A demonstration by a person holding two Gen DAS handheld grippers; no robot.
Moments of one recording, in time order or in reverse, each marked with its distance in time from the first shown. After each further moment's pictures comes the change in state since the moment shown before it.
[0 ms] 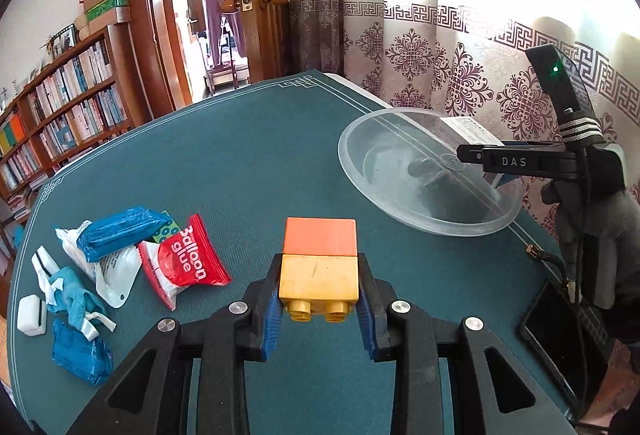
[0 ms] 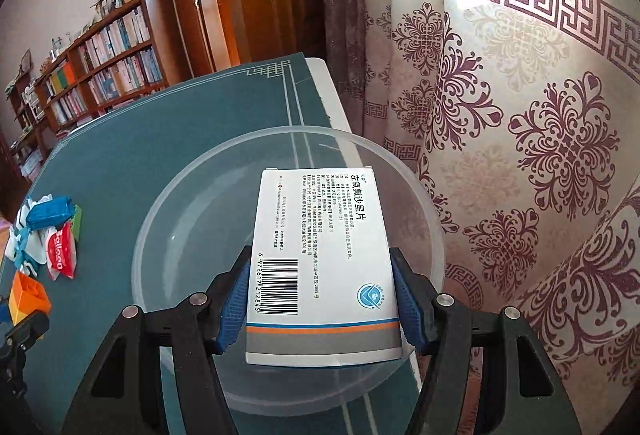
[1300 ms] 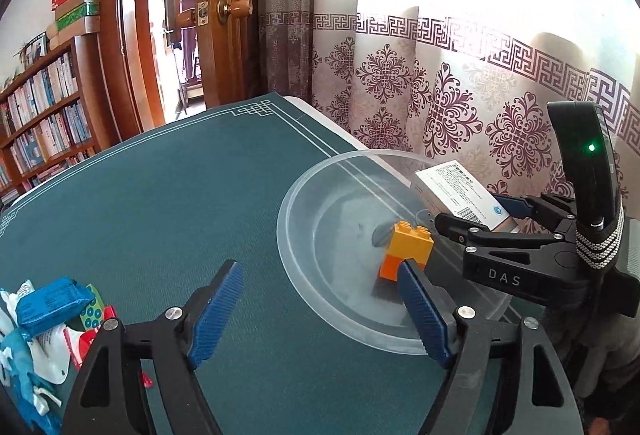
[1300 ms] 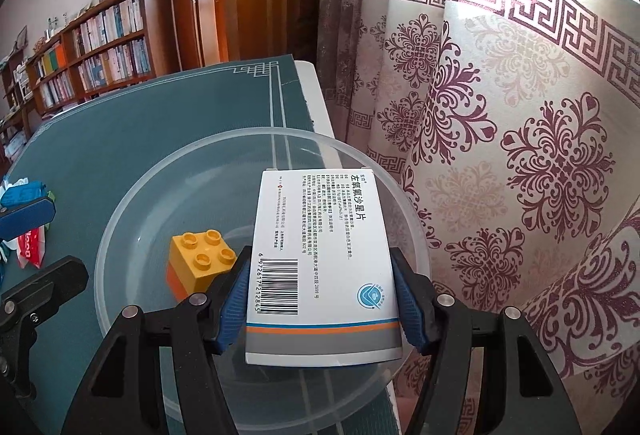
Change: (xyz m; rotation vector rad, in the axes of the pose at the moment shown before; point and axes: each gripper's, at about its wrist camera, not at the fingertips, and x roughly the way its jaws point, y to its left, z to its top) left arm 0.052 -0.028 0.054 -0.003 -0.051 -0.087; right arm 0.004 0.002 -0.001 -0.060 -0.034 -0.068
